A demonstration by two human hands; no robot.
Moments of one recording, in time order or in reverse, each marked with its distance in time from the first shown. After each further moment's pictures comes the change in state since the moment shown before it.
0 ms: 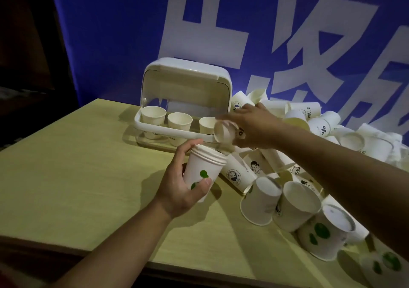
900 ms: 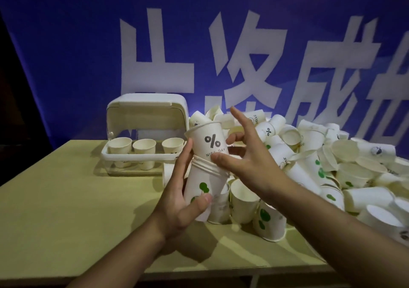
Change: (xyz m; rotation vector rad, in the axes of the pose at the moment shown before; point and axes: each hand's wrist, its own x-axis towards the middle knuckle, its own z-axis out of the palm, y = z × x) left_hand -0.012 0.087 0.071 -0.142 -0.303 0.087; right_hand -0.166 -0.053 -0.049 1.335 0.480 0.393
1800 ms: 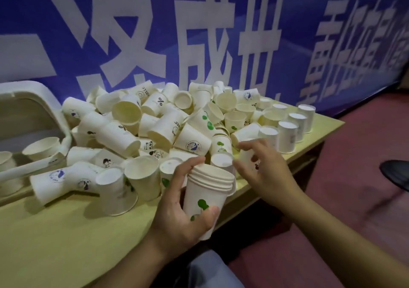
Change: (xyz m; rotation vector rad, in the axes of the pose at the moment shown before) left_hand -0.019 -0.001 0.158 -0.125 -0.302 0.019; right_hand -0.171 0.081 -0.134 -0.718 0.544 0.253
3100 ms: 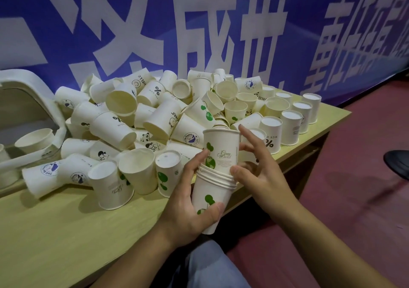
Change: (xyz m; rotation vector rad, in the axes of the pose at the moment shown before) left_hand 0.006 -0.033 0.016 -0.001 -0.135 -0.085; right_hand -0.024 -0.013 0.010 0.718 -0.086 0.096
